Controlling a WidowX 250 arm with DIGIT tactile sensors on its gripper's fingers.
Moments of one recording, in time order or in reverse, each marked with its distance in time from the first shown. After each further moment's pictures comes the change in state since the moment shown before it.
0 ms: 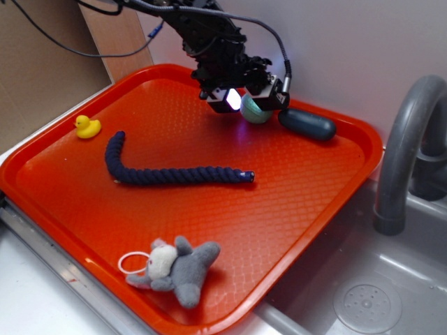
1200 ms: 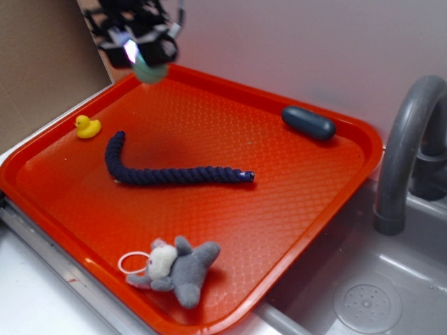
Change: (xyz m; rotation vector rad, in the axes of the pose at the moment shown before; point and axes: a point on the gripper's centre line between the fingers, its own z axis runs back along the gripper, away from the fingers) arm -0.028 0.053 0.155 0.053 0.288 0.092
